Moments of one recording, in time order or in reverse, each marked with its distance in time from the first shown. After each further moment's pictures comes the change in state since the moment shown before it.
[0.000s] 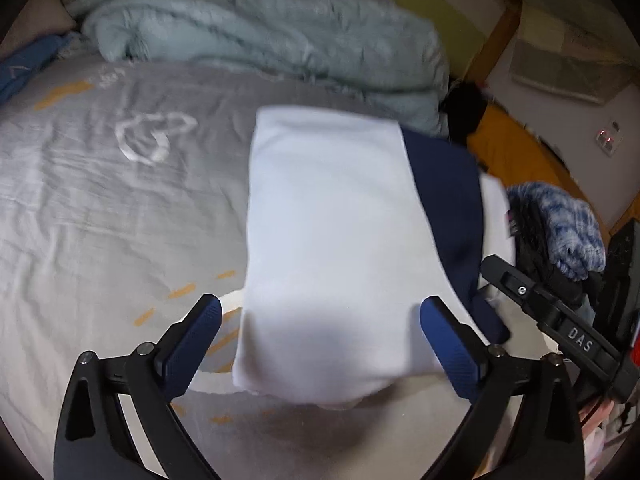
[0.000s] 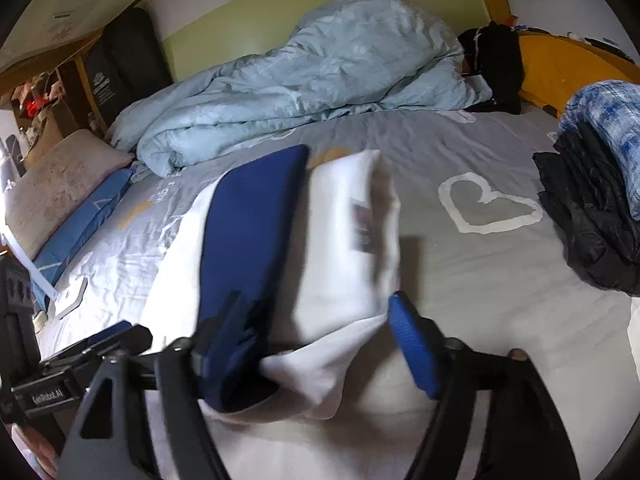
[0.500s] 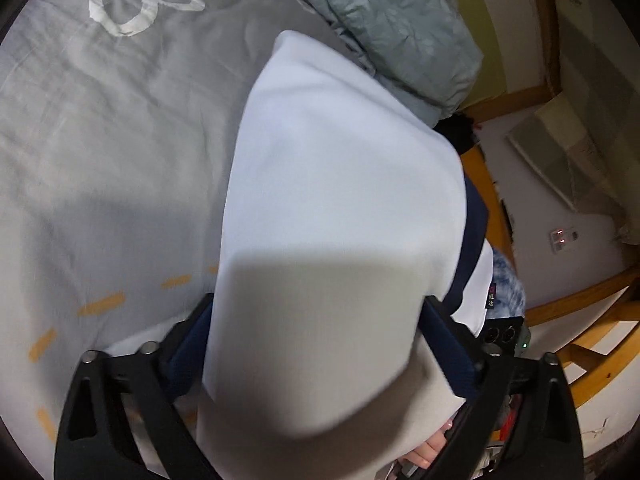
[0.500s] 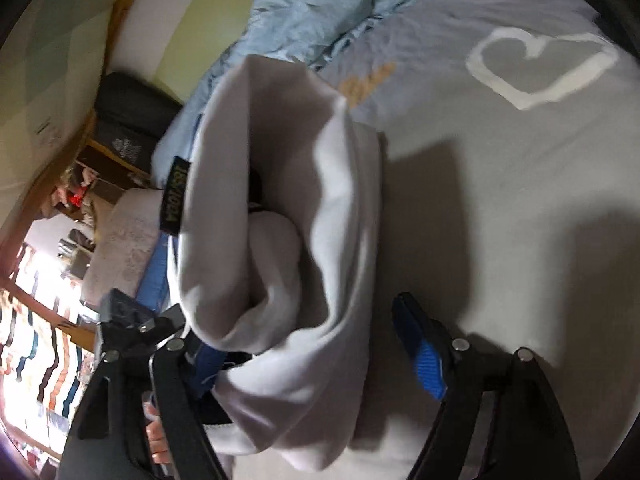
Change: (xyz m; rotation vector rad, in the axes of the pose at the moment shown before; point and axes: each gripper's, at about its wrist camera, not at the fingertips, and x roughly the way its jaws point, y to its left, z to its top) left arm 0.070 0.062 0.022 -0.391 0.165 -0.376; right arm 0.084 -0.066 -0.011 0.369 0.165 0.439
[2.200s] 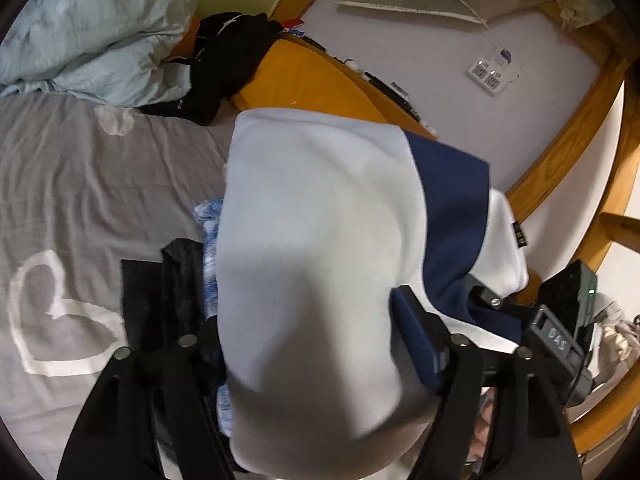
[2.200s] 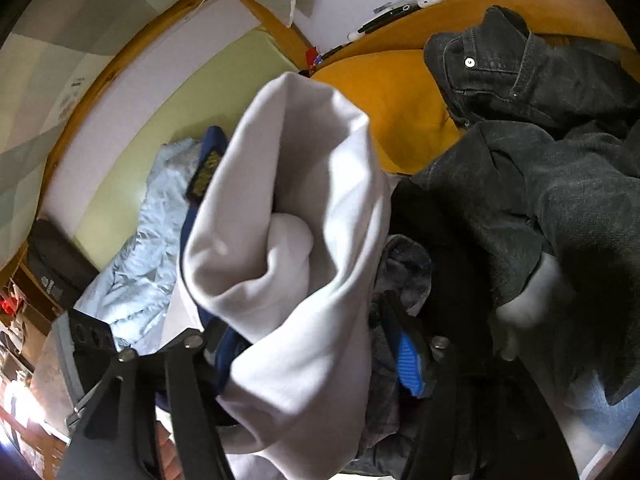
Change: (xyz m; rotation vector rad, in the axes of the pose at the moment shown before) left arm 0.268 -0.395 -0.091 0.589 0.102 -0.097; right arm -0.354 -0.127 0.143 0.066 -0.492 -0.415
